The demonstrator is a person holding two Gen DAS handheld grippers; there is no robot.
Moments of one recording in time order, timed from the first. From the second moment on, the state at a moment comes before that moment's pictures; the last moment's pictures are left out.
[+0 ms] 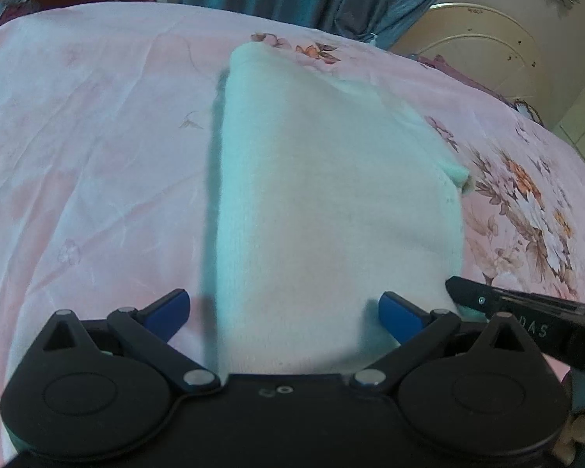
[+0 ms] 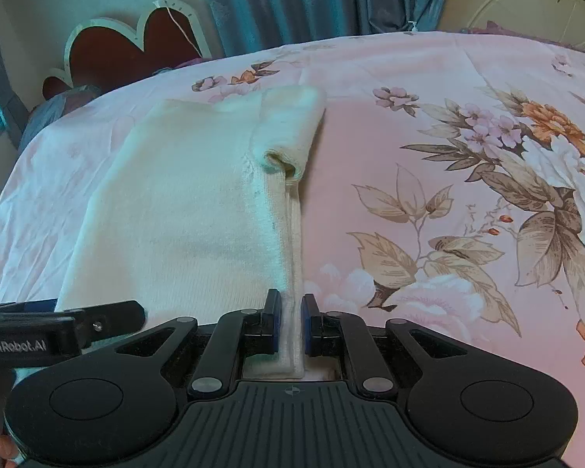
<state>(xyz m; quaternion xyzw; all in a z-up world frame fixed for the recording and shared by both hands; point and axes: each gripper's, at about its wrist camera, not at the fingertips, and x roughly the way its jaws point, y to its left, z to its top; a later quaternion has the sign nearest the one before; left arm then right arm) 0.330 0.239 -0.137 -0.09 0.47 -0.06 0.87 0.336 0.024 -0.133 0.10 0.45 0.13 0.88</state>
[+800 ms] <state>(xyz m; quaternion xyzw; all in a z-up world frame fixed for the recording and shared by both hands) 0.339 0.218 -0.137 -0.05 0.49 -0.01 0.87 0.323 0.042 -0.131 0.02 0.42 0.11 0.90</state>
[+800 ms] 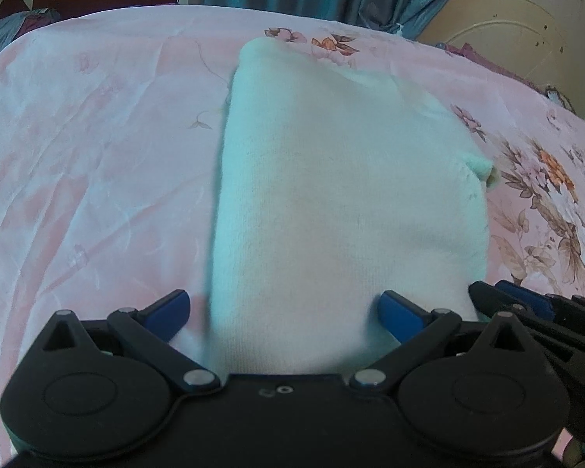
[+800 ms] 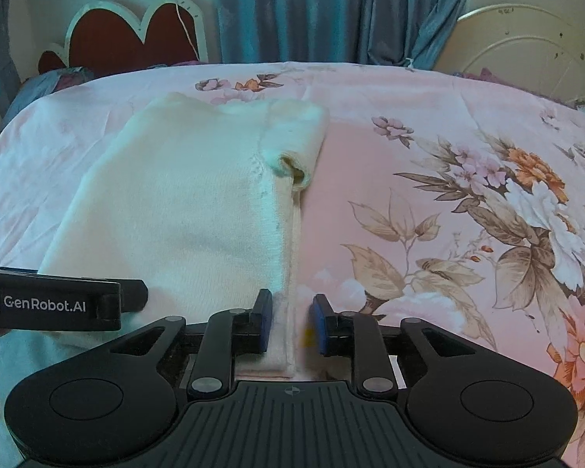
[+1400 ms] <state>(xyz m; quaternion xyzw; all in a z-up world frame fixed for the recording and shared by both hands) 0.191 0.207 -0.034 -0.02 0.42 0.06 0.91 0.184 -0.013 -0.034 0.09 0.35 0.17 0.92</state>
